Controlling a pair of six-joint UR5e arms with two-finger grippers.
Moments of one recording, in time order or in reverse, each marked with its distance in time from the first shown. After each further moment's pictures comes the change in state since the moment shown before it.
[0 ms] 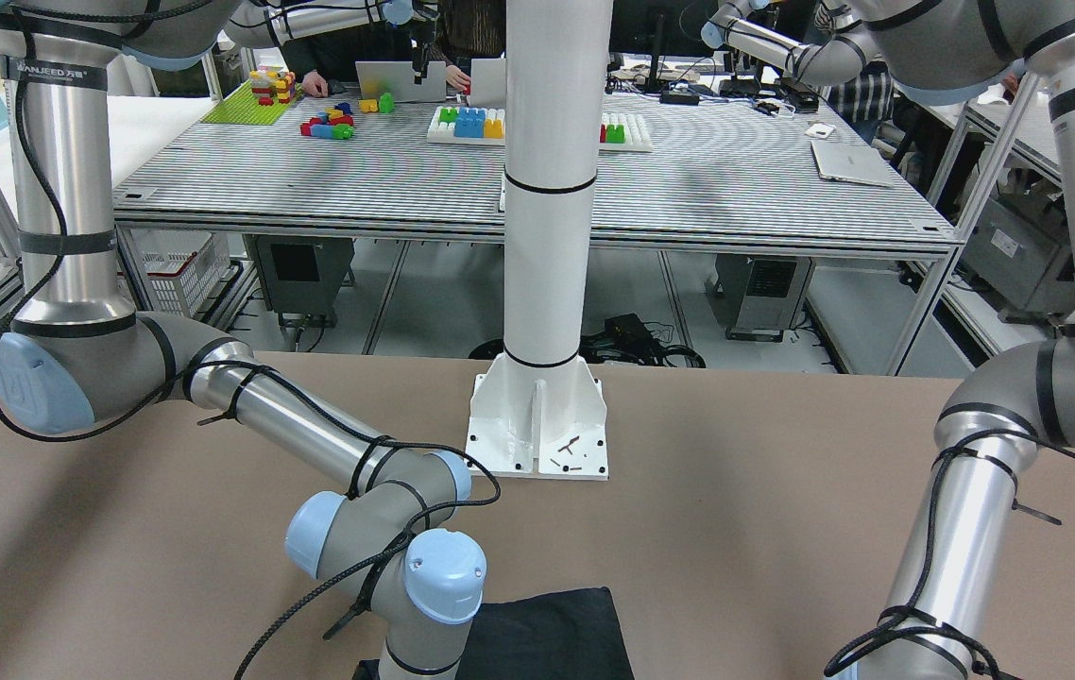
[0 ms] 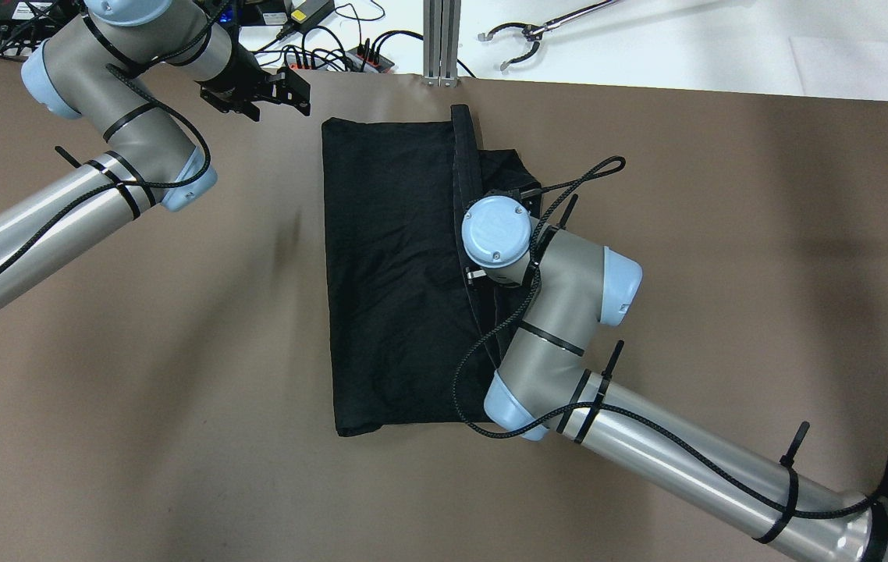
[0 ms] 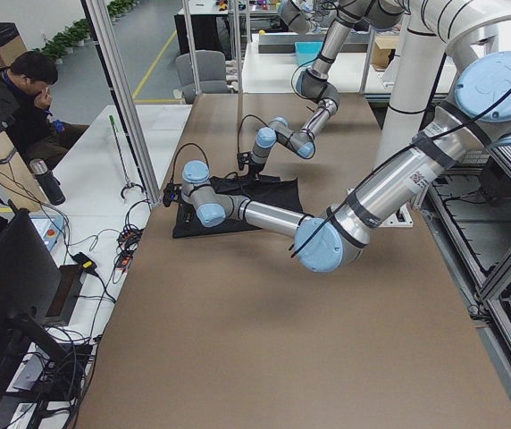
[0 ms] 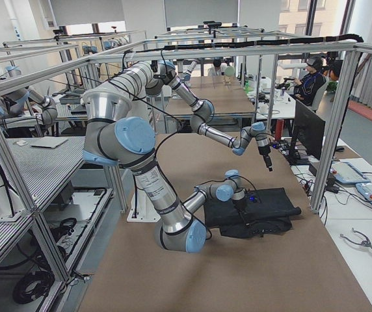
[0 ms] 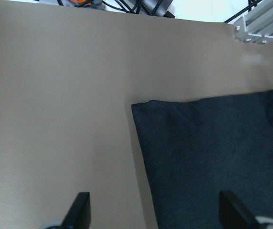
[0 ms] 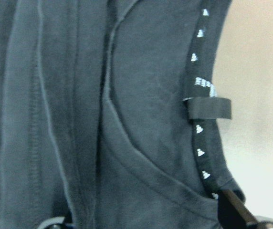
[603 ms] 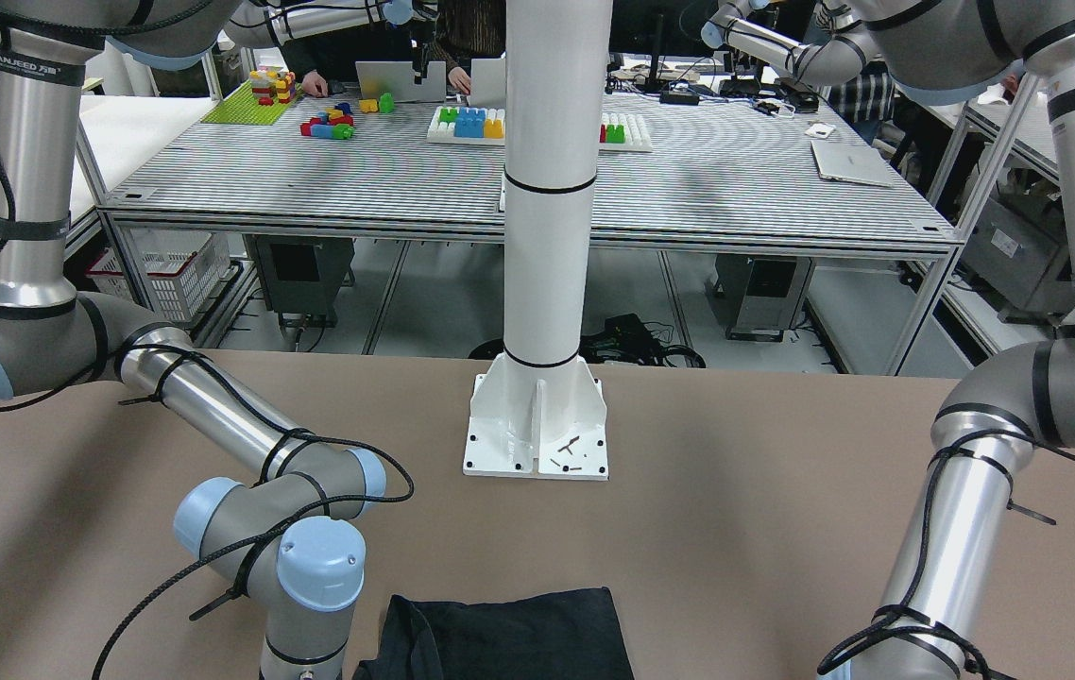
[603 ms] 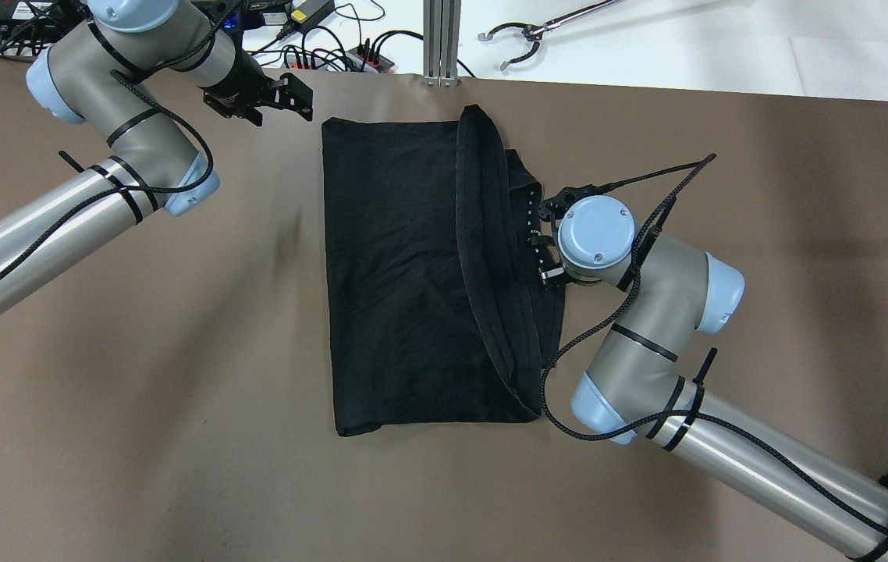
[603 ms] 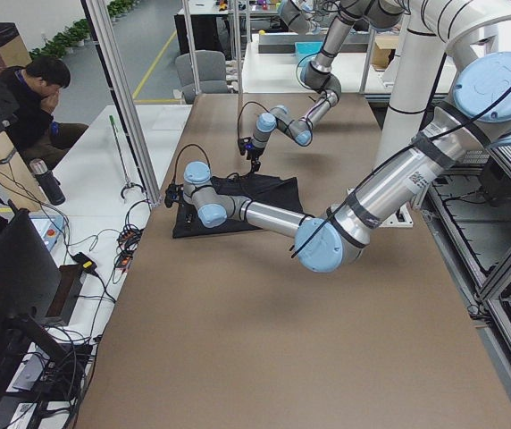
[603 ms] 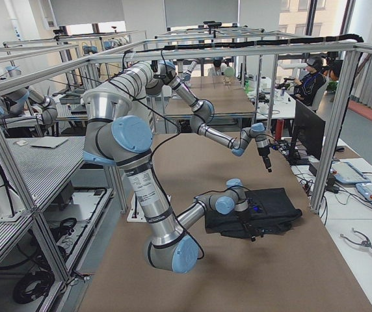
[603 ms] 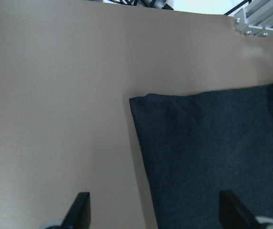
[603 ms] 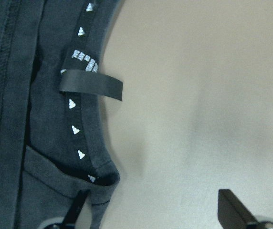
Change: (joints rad) left arm 0.009 0.003 0.000 -0.002 0.001 0.001; right arm 0.070 -0.201 0.170 0.041 0.012 -0.141
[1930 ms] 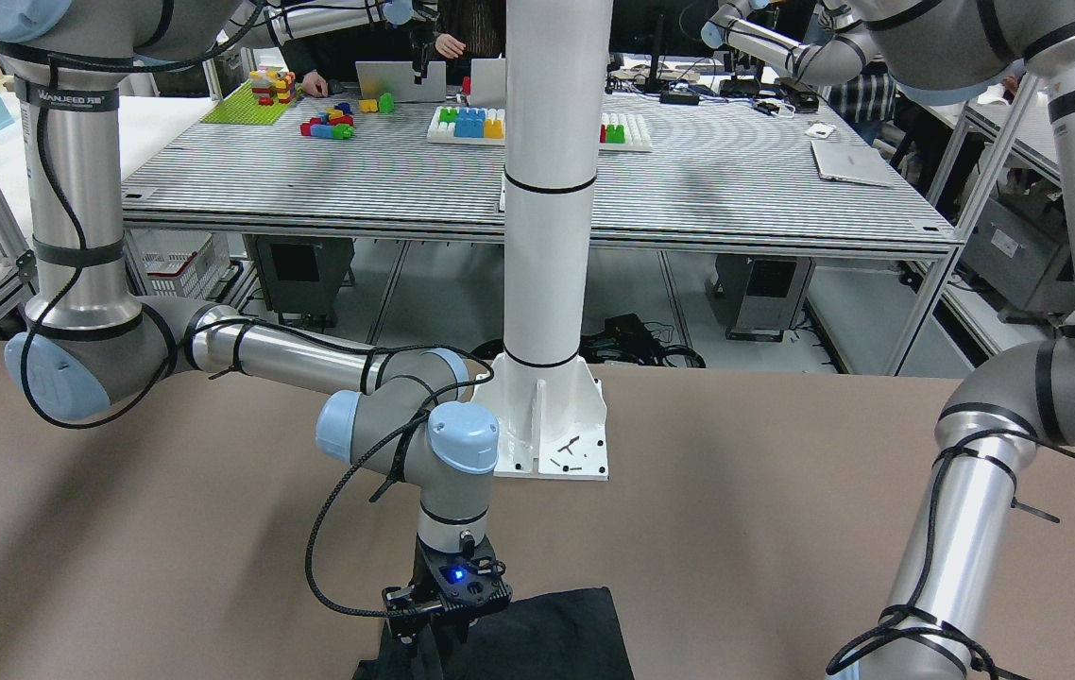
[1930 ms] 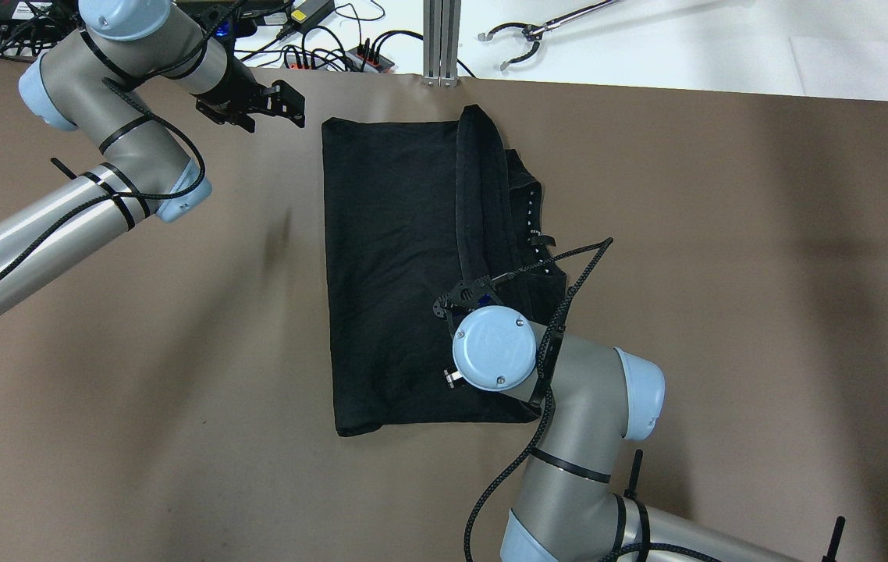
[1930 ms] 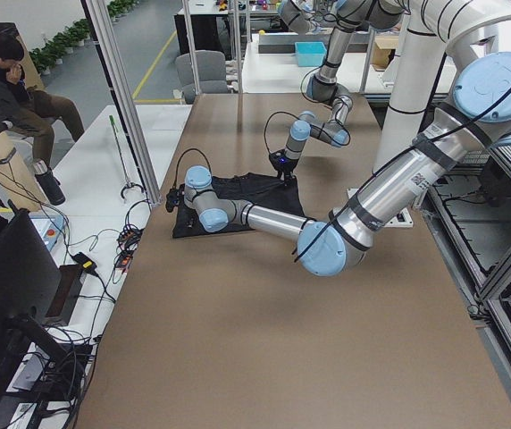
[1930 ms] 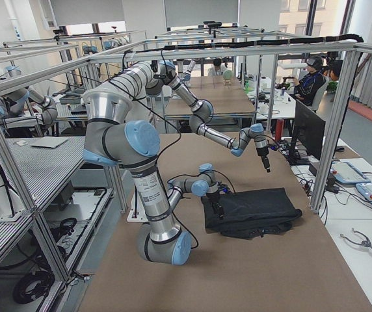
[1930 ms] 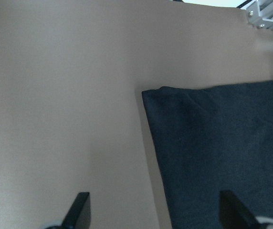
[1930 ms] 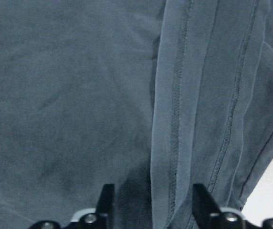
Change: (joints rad) left arm 0.000 0.025 -0.009 -0.005 -0.003 0.001; right arm -0.247 0.050 0.190 -0.153 -0.048 0.058
